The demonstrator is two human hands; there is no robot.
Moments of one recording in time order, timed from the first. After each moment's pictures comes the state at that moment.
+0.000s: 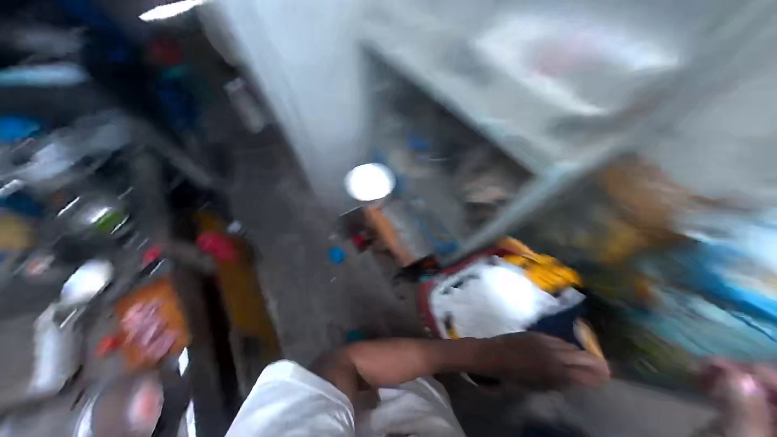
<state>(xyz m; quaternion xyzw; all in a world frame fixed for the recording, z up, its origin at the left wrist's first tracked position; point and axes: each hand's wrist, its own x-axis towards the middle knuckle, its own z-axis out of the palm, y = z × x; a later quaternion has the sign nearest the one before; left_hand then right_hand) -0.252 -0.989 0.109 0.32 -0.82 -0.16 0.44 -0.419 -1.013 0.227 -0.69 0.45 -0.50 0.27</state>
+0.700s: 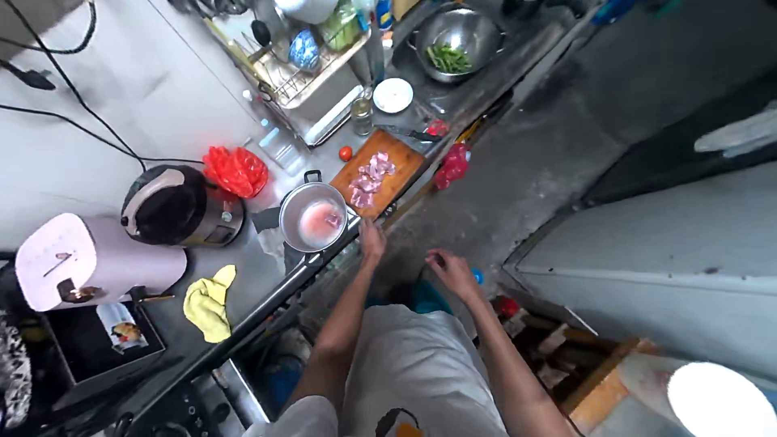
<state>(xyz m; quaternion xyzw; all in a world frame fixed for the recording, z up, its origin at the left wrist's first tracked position) 0.252 -0.472 -0.121 0.87 0.32 -0.04 0.37 0.262 -0.715 -0.043 -0.88 -0.16 0.30 0.34</state>
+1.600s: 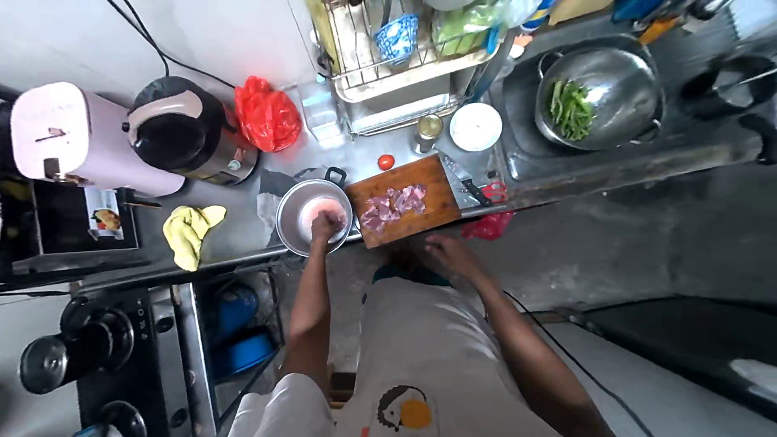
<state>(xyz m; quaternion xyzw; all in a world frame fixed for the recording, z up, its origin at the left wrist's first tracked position) 0.283 -0.312 -0.144 0.69 0.59 -0.13 0.39 0.557 -0.601 -0.086 -0.77 -0.44 0.44 0.16</state>
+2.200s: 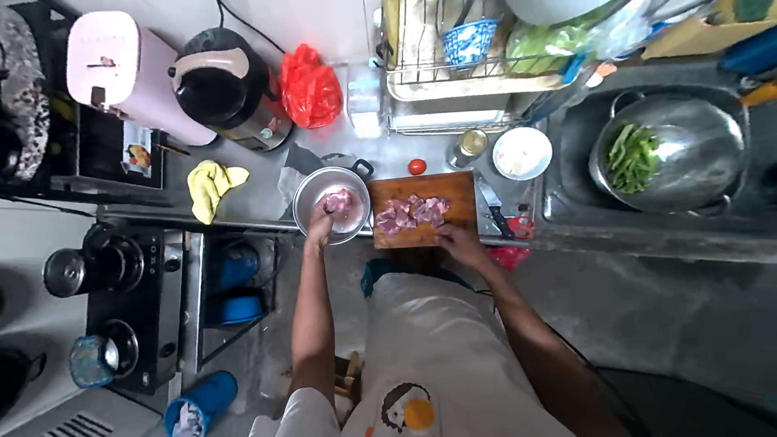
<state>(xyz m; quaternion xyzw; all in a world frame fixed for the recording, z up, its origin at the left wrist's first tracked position) 0.258 -0.336 -0.088 0.49 0.52 0.30 0.63 0.607 -0.528 -0.094 -0.70 -0.49 0.48 0.16</state>
